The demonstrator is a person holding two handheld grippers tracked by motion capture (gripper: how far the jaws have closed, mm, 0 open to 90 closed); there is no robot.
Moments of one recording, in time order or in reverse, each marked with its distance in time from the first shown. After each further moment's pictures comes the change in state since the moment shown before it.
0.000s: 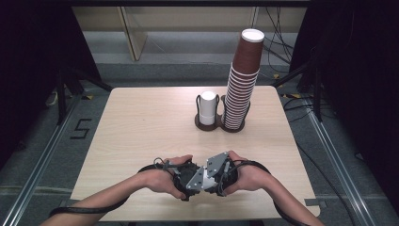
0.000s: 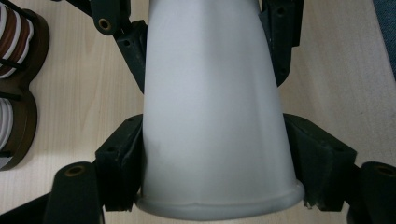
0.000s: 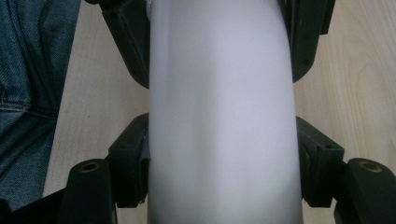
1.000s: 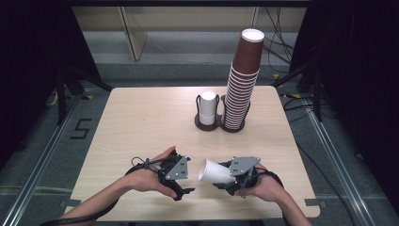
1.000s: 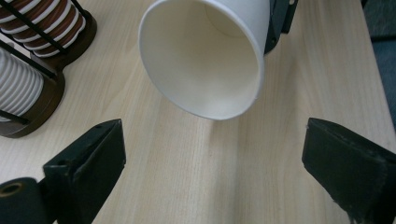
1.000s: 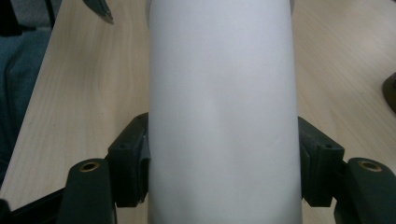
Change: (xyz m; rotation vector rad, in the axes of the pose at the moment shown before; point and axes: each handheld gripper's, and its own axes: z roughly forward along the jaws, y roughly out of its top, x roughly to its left) left arm 0.003 -0.039 -0.017 -0.238 0.067 -0.265; right arm 0.003 -0.066 -0.004 -0.368 -0.156 0.118
